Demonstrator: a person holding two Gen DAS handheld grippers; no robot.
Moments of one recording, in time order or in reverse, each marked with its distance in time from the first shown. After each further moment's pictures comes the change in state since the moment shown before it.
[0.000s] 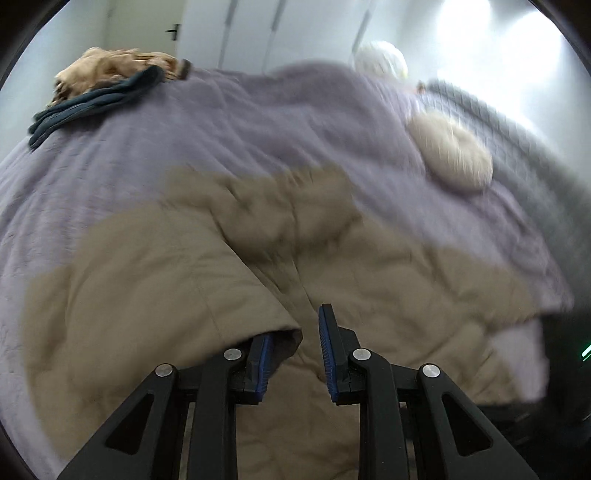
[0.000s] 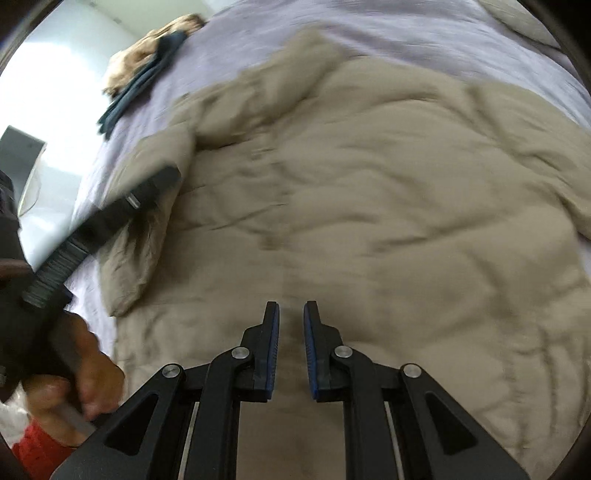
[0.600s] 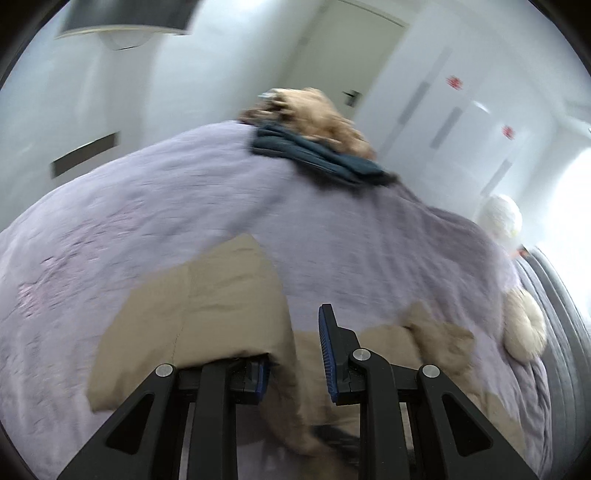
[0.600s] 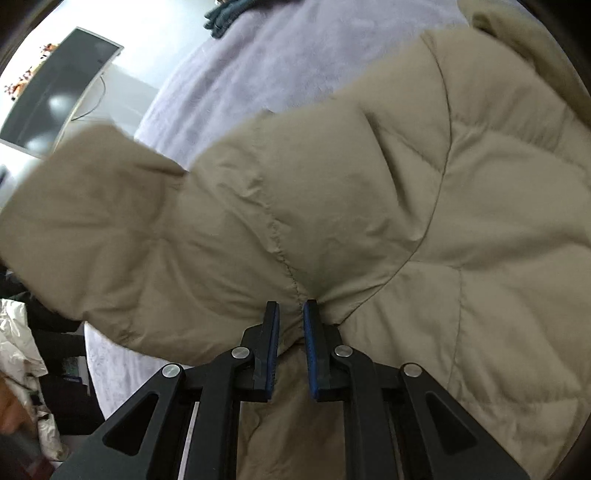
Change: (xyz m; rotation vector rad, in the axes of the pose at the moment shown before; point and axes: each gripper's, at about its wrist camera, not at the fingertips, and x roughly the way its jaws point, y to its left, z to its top) left arm -0.208 0.275 -0.034 -0.538 -0.326 0.211; right arm 0.155 0.226 -0.009 -0.296 0.172 0.231
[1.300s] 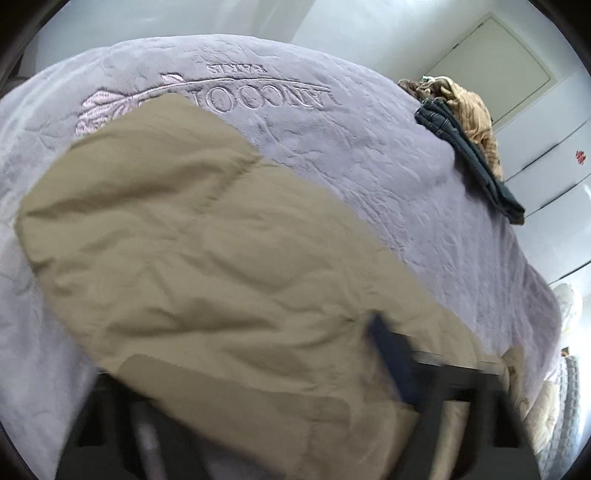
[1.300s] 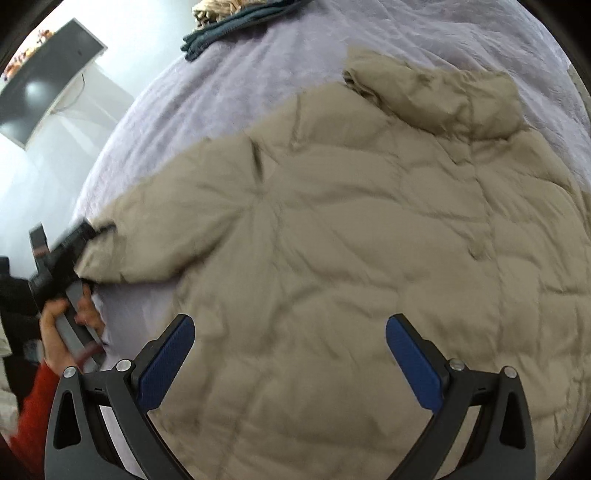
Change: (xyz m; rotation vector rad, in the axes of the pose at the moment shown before) left arm 0.069 0.160 -0.080 -0.475 0.097 0.277; right arm -0.133 -0.027 -0.059 -0.037 -0.081 -0.222
